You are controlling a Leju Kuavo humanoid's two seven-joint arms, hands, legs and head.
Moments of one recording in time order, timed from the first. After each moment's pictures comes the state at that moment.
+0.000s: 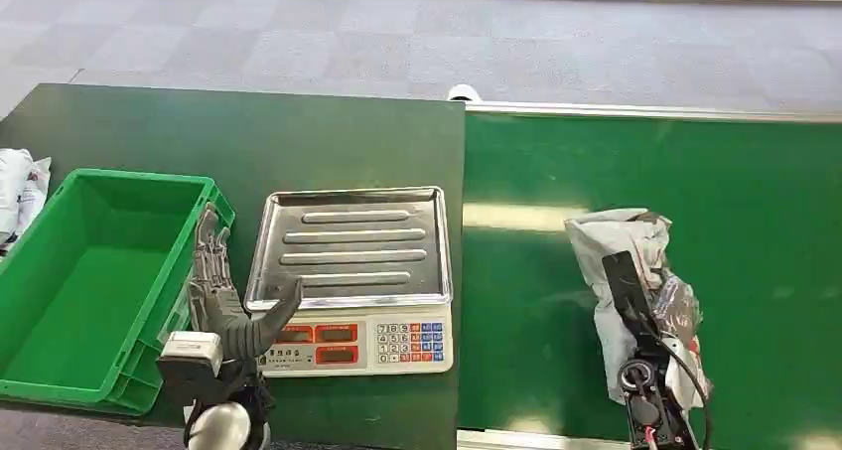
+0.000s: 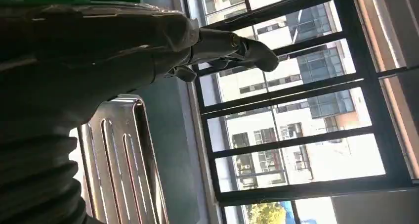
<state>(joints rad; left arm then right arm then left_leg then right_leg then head) -0.01 -0.14 -0.31 -1.60 -0.19 0.59 -0.61 -0.35 0.01 -0.14 -0.88 0.82 -0.41 -0.04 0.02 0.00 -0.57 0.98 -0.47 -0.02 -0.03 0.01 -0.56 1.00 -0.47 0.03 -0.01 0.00</state>
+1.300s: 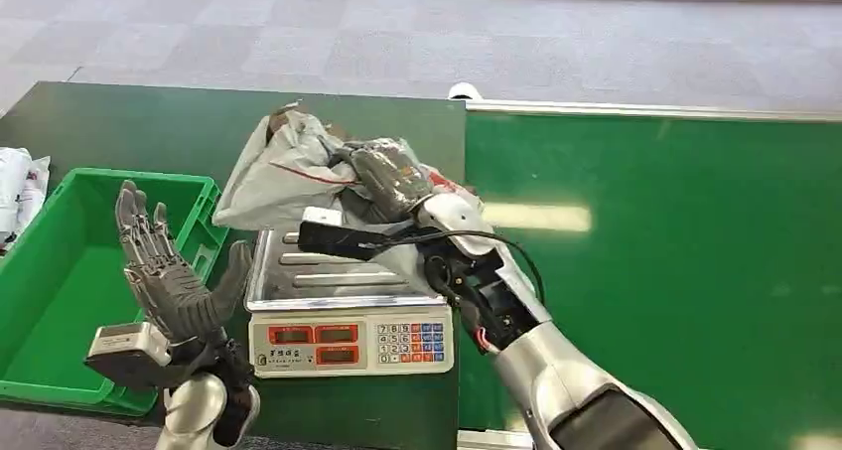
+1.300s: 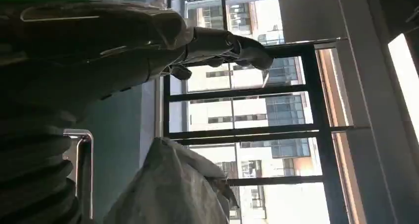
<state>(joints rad) -0.08 -0.14 -0.24 -1.64 -0.05 0.66 -0.70 -0.84 0.33 0.67 -0.67 0.92 -0.07 -0.23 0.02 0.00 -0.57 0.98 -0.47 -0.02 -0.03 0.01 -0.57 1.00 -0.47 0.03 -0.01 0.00</state>
